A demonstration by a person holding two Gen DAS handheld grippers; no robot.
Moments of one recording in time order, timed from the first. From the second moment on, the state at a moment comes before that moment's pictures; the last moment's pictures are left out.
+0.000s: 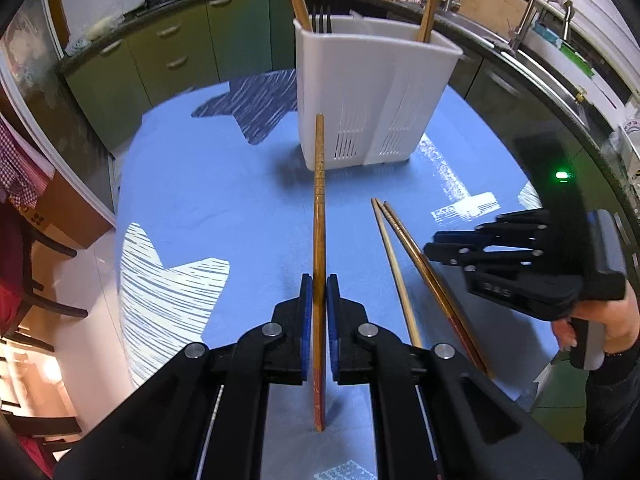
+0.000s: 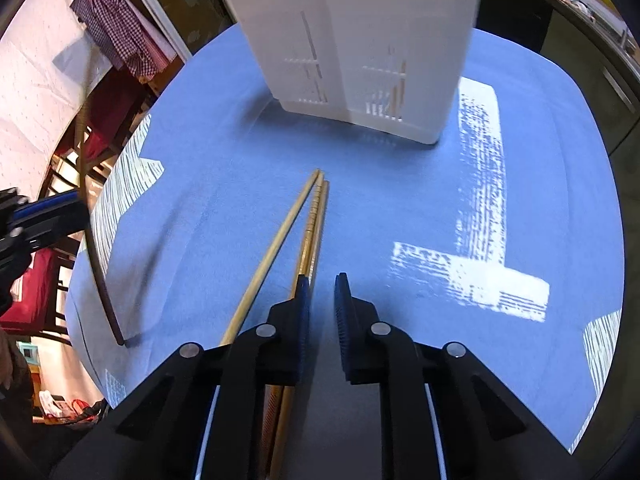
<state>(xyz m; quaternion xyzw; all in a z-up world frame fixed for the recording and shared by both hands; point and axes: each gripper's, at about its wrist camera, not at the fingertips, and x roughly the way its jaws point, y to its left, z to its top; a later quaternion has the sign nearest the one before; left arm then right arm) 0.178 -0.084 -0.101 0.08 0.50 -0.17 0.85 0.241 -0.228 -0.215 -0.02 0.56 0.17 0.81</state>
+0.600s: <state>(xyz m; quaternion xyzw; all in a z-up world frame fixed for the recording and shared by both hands) 0.167 -0.089 -0.098 0.08 0.50 -0.18 0.85 0.247 -0.200 -0.225 -0.07 0.57 0.14 0.80</state>
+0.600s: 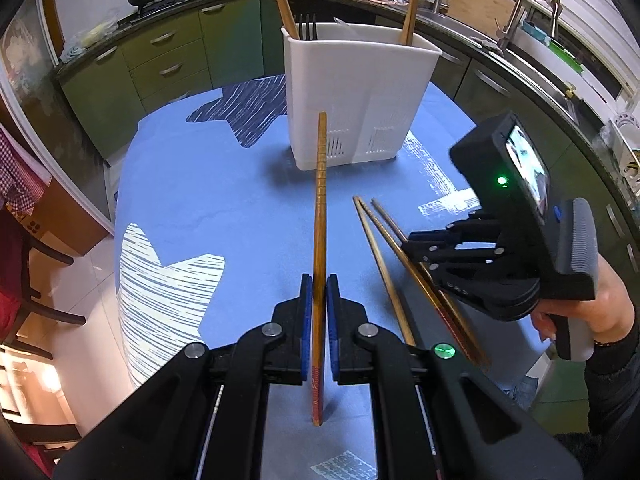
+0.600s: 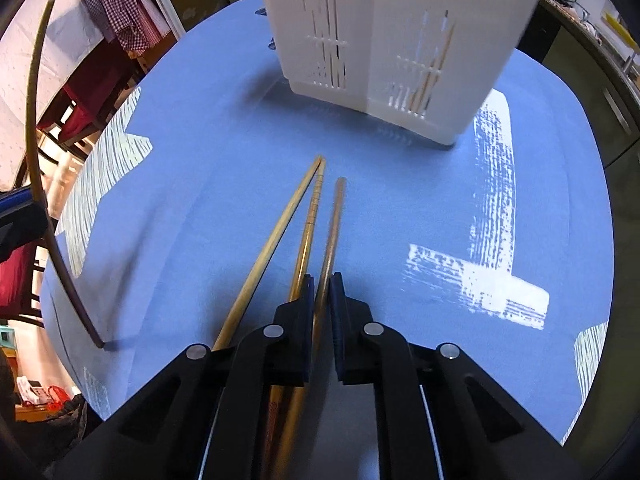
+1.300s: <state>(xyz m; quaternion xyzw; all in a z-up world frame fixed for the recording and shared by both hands) 0.160 -0.085 -0.085 0.08 0.48 -0.19 0.85 0.154 -0.273 -0.102 0.01 0.38 0.14 0.91</state>
